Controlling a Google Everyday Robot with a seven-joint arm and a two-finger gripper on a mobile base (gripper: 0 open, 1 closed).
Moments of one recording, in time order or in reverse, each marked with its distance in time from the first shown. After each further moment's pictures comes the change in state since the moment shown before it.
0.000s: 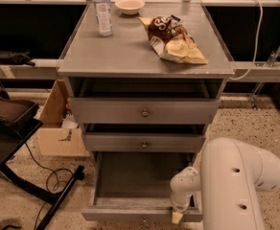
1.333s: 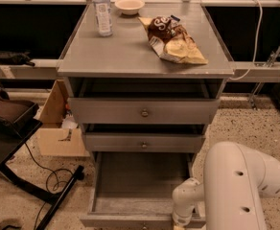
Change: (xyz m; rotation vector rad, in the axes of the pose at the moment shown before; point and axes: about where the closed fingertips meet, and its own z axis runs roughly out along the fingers) arm 0.014 0.061 0.026 -0.098 0.004 0.049
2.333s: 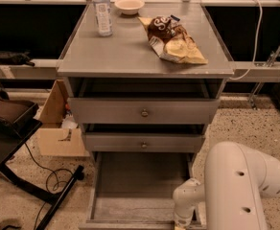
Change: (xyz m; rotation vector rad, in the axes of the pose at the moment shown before) arm -0.001 -0.001 -0.003 0.000 0.000 0.000
